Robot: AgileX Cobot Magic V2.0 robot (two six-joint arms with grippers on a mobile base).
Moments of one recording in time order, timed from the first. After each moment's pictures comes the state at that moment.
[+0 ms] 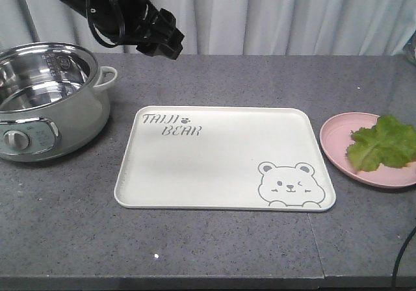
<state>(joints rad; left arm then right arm) -0.46 1.80 -2.10 -0.14 1.24 0.22 -0.72 1.74 -0.88 -1.77 -0.79 1.81</state>
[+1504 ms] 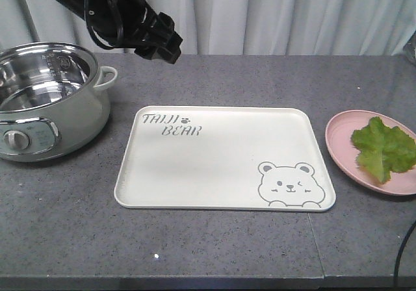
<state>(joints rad) -0.46 1.80 -2.10 -0.14 1.27 0.22 -0.67 1.74 -0.88 -1.76 -0.68 1.93</state>
